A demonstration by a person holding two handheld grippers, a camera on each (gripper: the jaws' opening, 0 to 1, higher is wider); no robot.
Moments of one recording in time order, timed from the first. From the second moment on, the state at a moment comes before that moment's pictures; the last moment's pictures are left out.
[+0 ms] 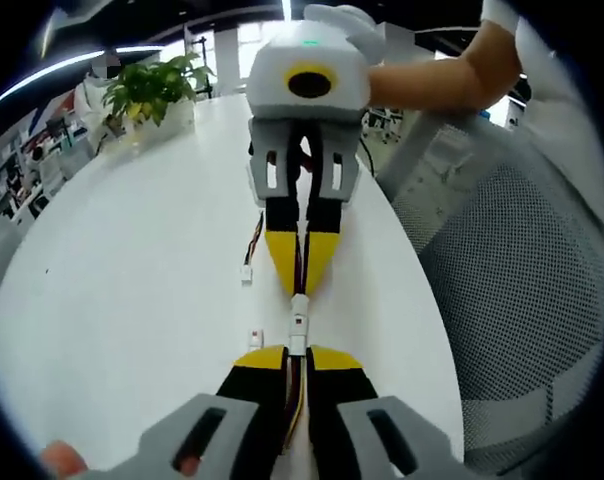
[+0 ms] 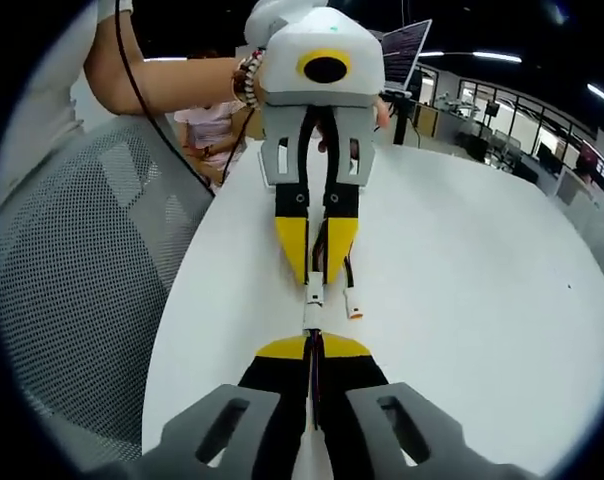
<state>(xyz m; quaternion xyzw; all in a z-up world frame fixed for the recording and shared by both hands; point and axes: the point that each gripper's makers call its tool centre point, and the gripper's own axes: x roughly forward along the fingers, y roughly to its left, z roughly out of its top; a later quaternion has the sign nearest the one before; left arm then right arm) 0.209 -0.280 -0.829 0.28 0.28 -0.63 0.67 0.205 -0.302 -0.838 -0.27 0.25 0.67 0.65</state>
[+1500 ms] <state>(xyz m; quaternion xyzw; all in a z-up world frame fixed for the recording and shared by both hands) 0.198 -0.295 -0.848 0.34 0.28 -0.65 0.62 0.190 -0.308 -0.852 -0.20 0.36 0.65 0.63</state>
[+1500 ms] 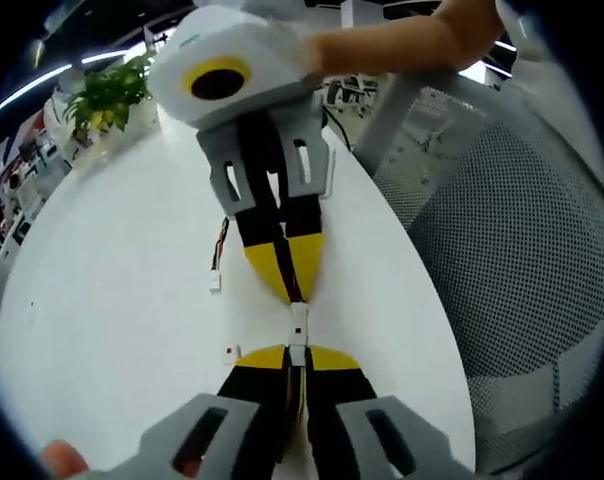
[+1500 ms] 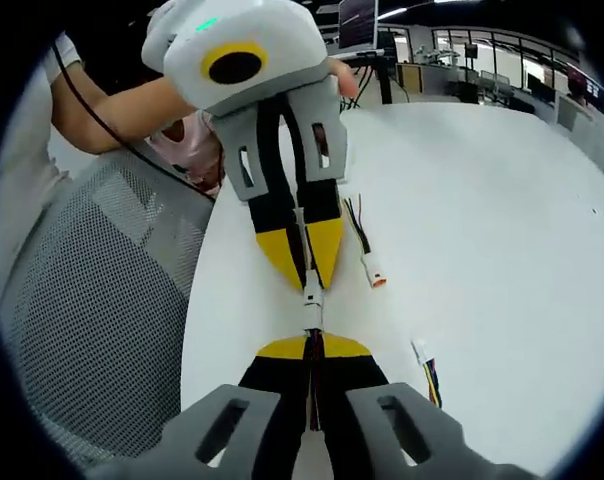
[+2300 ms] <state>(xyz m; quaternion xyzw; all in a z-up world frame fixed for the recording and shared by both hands) 0.196 -0.296 -0.849 0.34 0.28 -0.65 0.62 0.189 -0.311 -0.853 -0.19 0.37 0.65 0.63</state>
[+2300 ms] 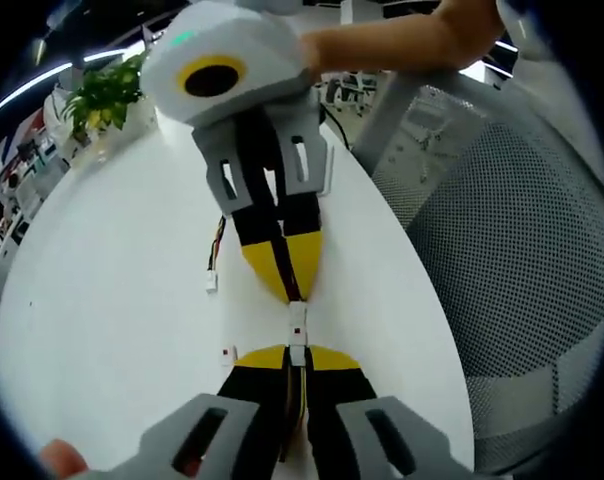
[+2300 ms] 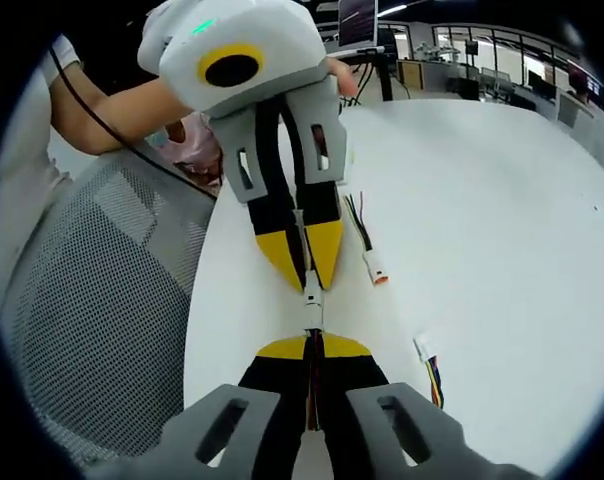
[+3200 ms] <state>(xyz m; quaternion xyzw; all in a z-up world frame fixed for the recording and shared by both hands) 0.199 -0.300 -0.840 0.33 0.26 -0.65 0.63 0.191 -0.308 -0.843 -0.15 0.38 0.65 0.64</state>
